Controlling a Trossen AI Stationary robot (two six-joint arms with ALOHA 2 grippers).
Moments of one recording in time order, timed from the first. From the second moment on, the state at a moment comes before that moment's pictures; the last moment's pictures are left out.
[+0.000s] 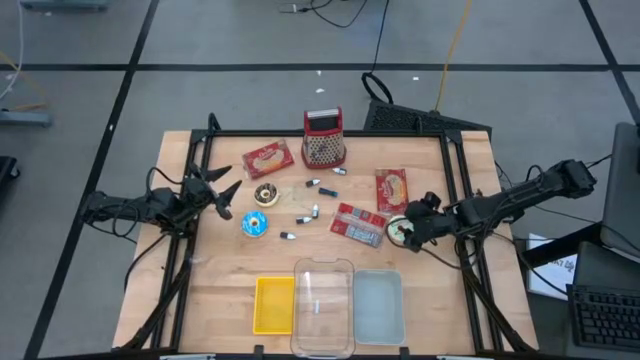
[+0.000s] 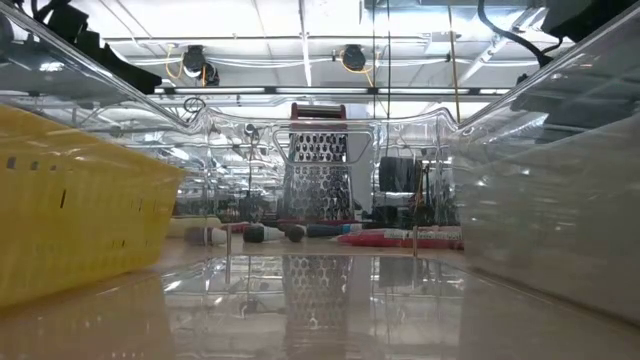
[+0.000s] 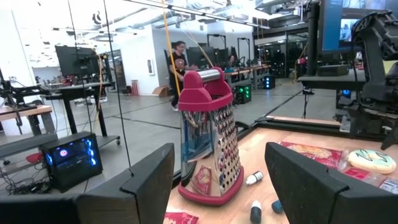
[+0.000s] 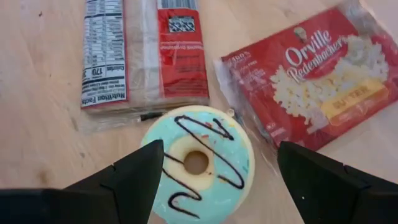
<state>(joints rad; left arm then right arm) -0.13 0.01 0.04 0.15 -0.74 0.20 0.28 0.92 0.43 -0.59 0.43 0.69</state>
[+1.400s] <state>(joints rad) -0.13 0.01 0.04 0.15 -0.74 0.20 0.31 0.91 0.12 -0.16 0.43 0.98</state>
